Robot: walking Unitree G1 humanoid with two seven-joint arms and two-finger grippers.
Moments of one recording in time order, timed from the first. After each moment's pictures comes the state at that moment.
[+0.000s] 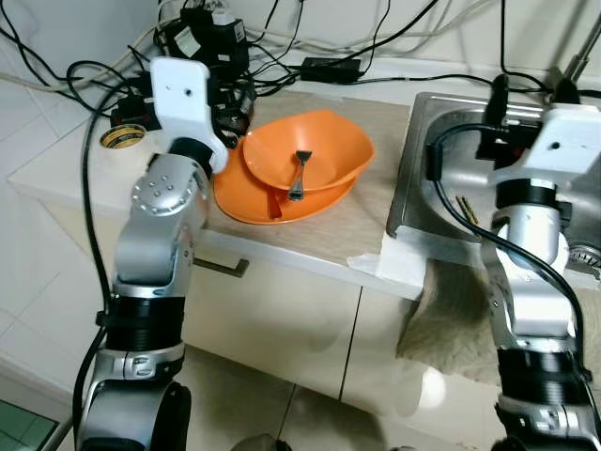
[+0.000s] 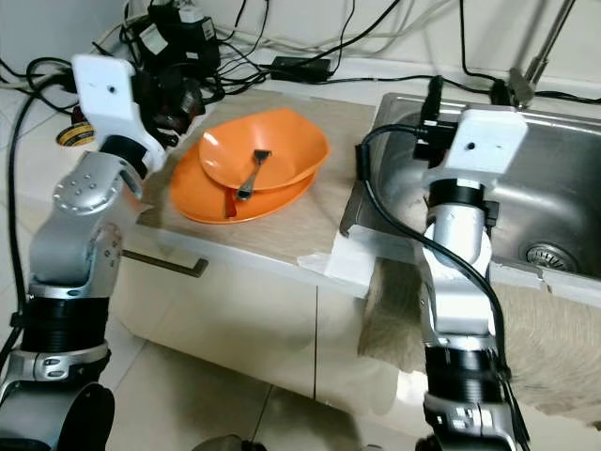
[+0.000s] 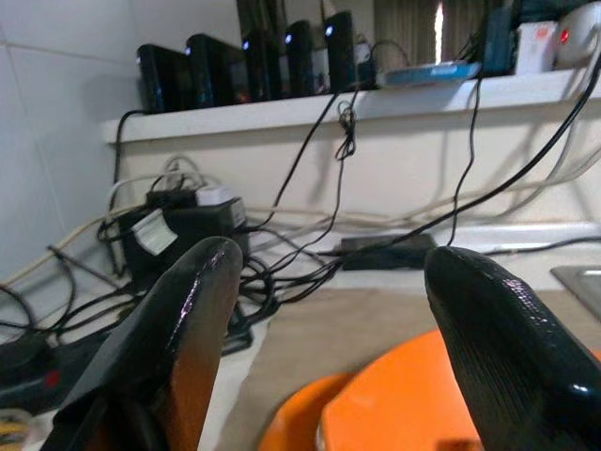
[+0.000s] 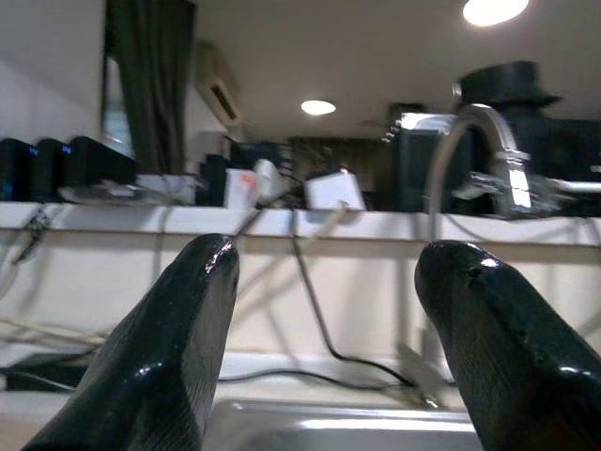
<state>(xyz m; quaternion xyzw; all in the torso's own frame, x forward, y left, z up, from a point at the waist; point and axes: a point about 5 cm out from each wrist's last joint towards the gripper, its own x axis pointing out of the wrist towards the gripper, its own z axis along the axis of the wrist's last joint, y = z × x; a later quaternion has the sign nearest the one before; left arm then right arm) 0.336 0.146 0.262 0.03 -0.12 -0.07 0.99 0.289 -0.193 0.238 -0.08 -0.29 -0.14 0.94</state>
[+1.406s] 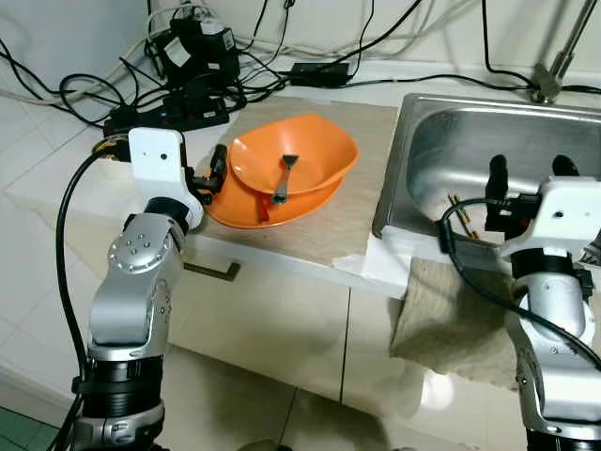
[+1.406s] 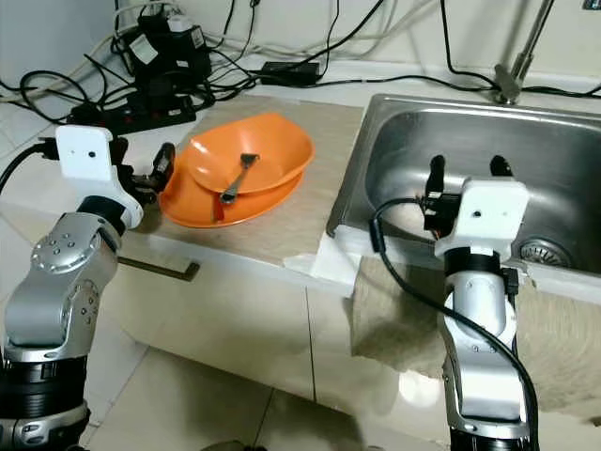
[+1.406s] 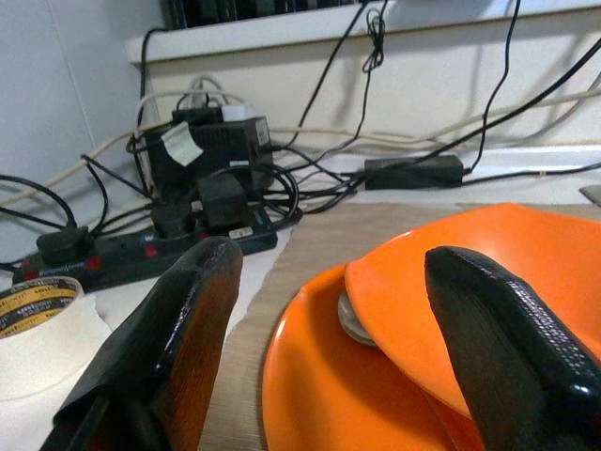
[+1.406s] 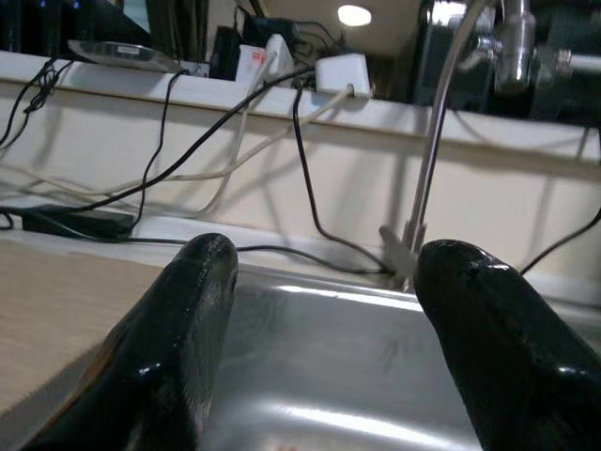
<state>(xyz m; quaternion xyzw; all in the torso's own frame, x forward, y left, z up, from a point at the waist) 0.310 0.171 0.204 0.02 -0.07 -0.03 1.00 0.258 -0.206 0.189 -0.15 -0.19 -0.10 0.97</state>
